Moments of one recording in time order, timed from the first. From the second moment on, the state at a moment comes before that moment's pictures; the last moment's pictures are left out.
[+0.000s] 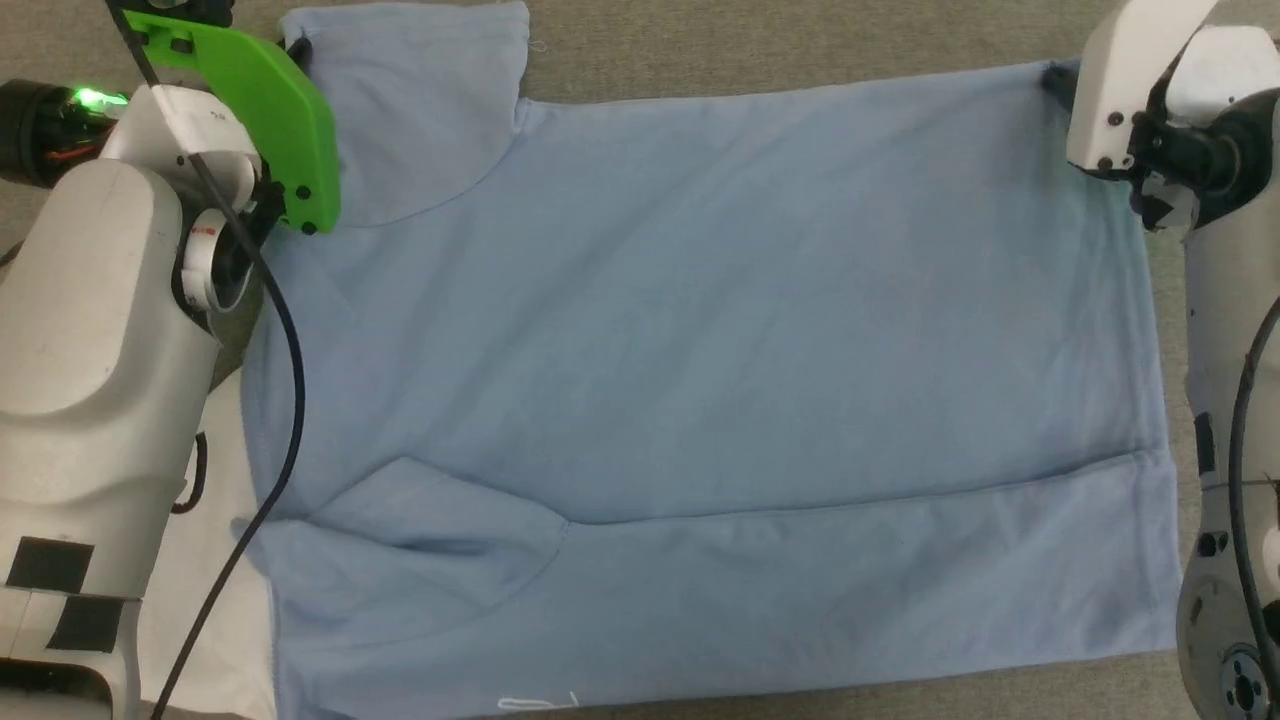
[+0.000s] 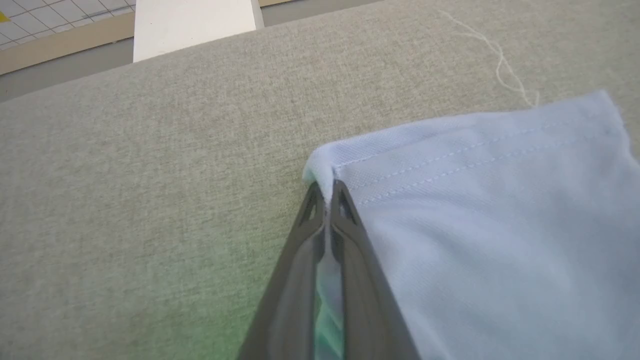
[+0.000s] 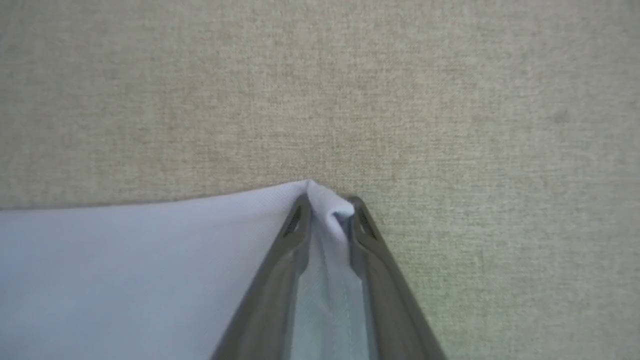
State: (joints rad) left arm -0.94 0.44 -0.41 0.41 -0.49 0.02 0.48; right arm -1.04 -0.12 -0.15 0.65 0.10 0.13 0.87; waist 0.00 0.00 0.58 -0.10
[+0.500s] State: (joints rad) left arm -0.65 0.44 -0.36 0.34 -0.54 0.01 0.13; right arm -0.68 -0.16 -0.02 0.46 0.21 0.13 0.44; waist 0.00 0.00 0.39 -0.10
